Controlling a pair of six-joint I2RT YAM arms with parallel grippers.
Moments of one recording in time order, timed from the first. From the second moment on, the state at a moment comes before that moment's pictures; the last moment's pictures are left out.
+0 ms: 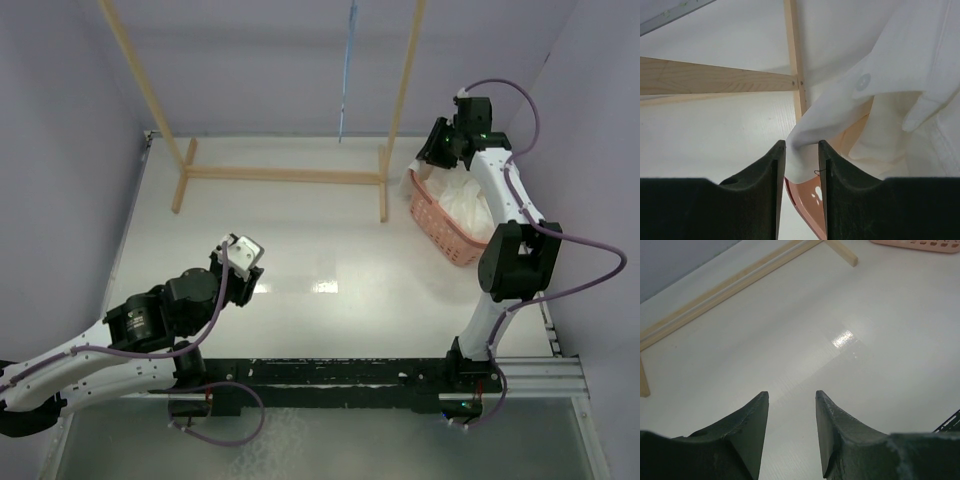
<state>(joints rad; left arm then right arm) -1.14 0.60 0.82 -0.59 -0.57 -0.05 0.01 1.86 1.74 -0.63 -0.15 0.39</state>
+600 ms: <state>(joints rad) -1.13 0.60 0.81 -0.58 -0.57 -0.05 0.01 1.86 1.74 -0.61 -0.18 0.39</state>
